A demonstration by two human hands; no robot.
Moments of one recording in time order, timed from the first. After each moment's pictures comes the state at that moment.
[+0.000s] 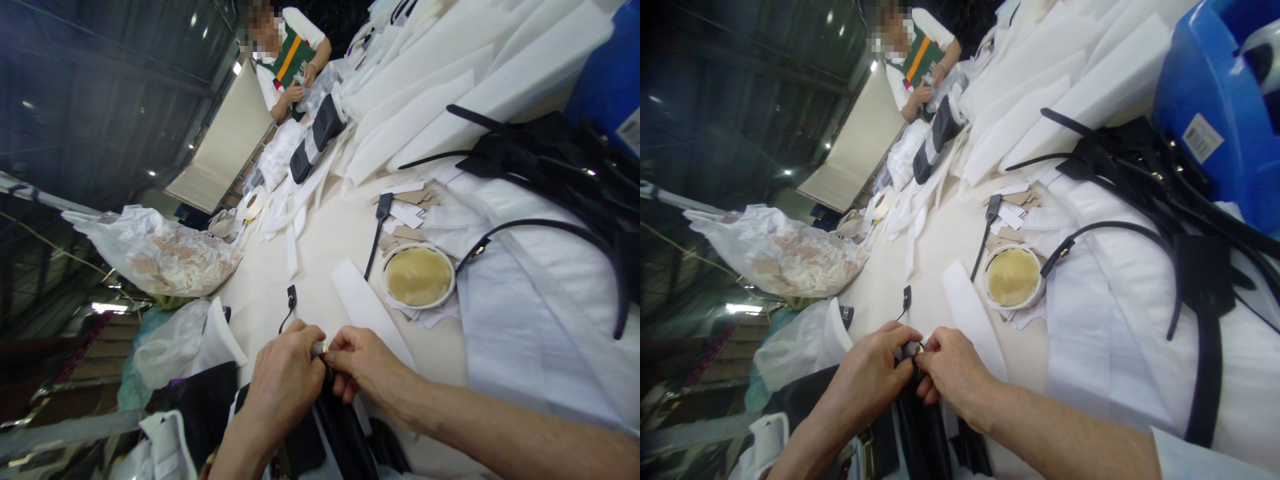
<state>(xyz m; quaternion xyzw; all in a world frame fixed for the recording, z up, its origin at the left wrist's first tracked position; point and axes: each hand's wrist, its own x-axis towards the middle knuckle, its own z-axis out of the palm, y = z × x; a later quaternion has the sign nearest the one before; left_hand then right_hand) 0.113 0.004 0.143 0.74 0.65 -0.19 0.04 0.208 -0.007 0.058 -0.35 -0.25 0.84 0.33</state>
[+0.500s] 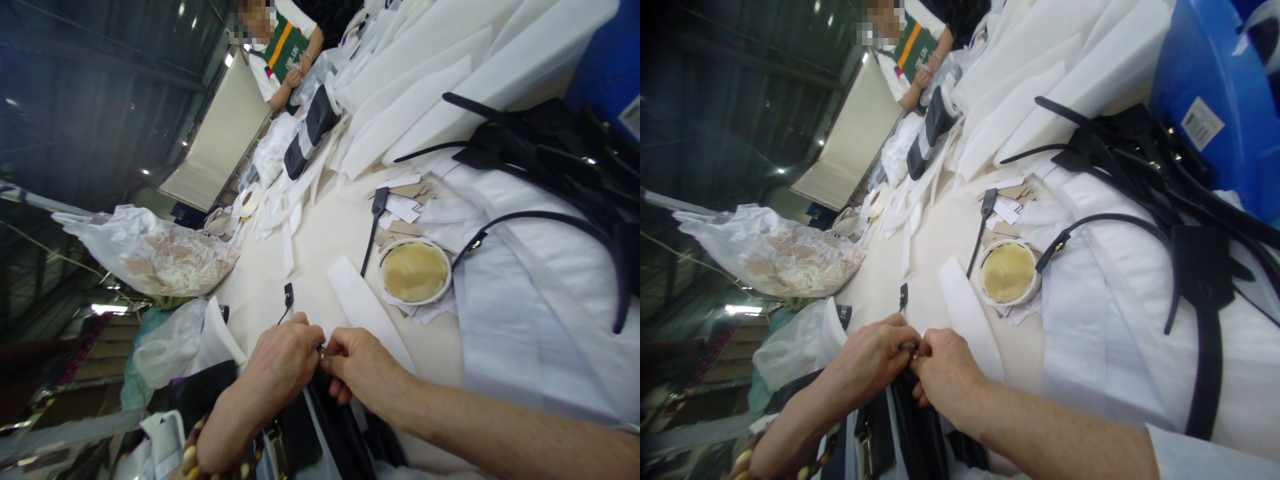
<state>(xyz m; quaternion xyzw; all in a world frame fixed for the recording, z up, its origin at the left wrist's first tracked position) 0.113 0.023 0.148 0.77 0.55 -0.33 0.05 0.208 -0.007 0.063 -0.38 -0.27 0.83 0.31</state>
